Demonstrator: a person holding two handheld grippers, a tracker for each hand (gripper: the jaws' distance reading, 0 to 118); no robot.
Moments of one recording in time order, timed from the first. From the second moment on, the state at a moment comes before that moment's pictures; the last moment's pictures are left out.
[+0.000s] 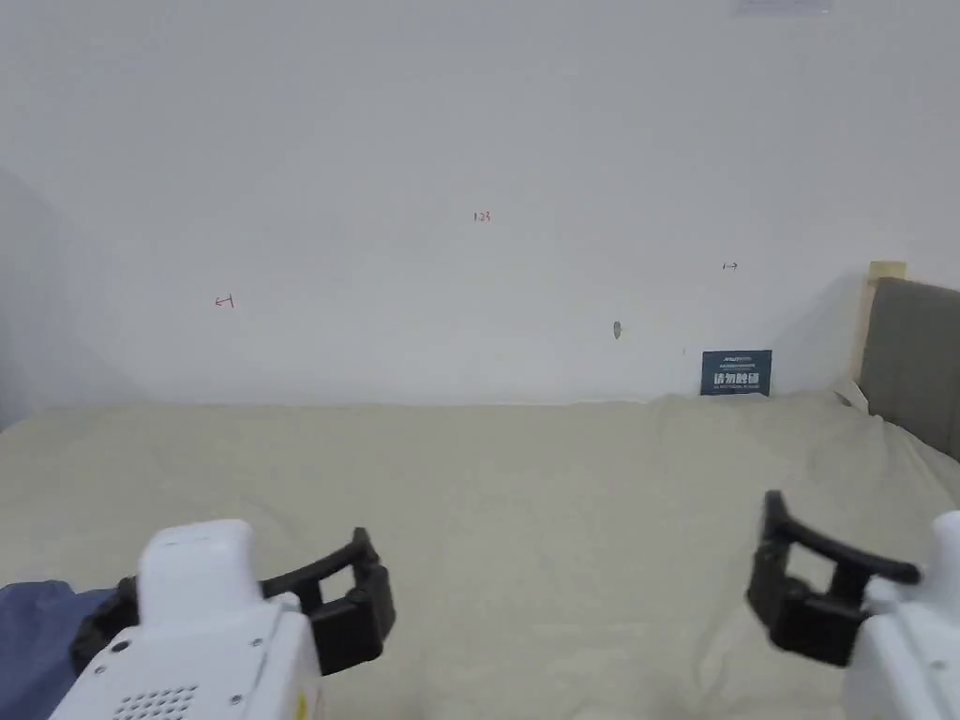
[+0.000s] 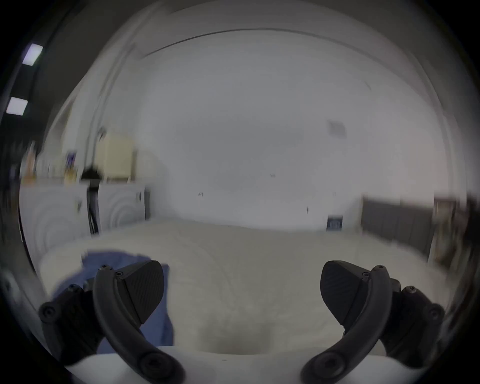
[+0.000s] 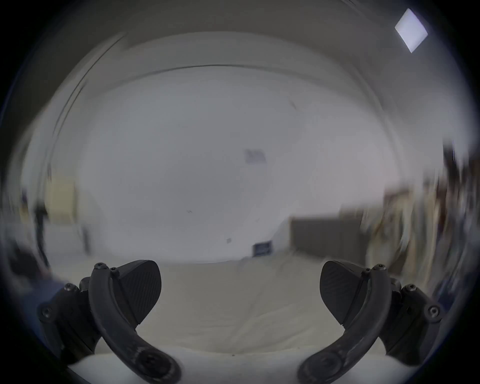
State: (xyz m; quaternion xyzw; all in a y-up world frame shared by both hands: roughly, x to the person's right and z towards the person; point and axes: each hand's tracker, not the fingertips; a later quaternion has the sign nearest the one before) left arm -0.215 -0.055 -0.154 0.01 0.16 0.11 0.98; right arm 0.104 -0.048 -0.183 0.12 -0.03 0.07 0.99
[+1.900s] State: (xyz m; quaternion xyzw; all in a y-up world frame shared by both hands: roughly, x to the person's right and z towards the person) left arm -0.206 -0.055 -0.130 0.01 0.14 -0.01 0.99; right arm 0.085 -0.054 -0.199 0.04 0.05 -0.01 1.00
